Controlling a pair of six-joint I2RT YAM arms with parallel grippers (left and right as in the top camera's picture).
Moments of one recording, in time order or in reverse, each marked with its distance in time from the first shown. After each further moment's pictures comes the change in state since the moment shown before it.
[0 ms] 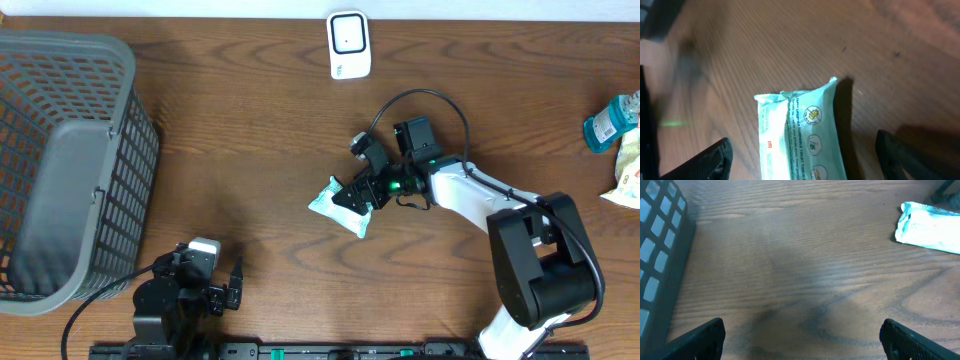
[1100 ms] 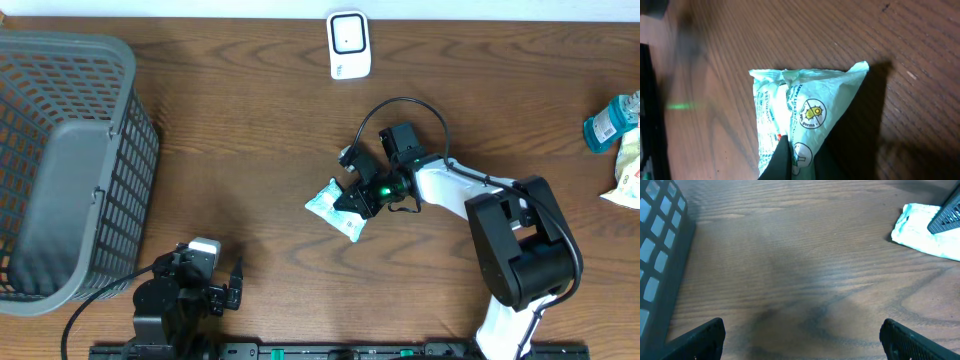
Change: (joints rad) left arm 0.000 0.000 0.000 0.000 0.000 0.000; right arm 0.041 0.114 0.052 -0.068 -0.047 -0.023
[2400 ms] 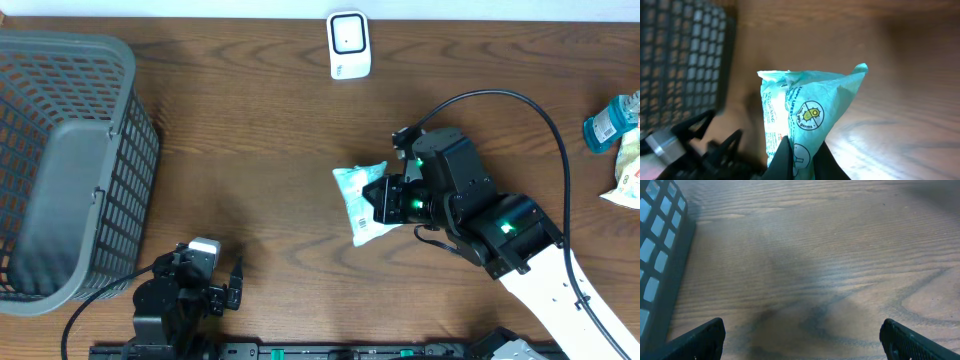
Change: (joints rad) left arm 0.000 0.000 0.000 0.000 0.000 0.000; right arm 0.186 -0.785 0.130 -0.509 0.473 0.827
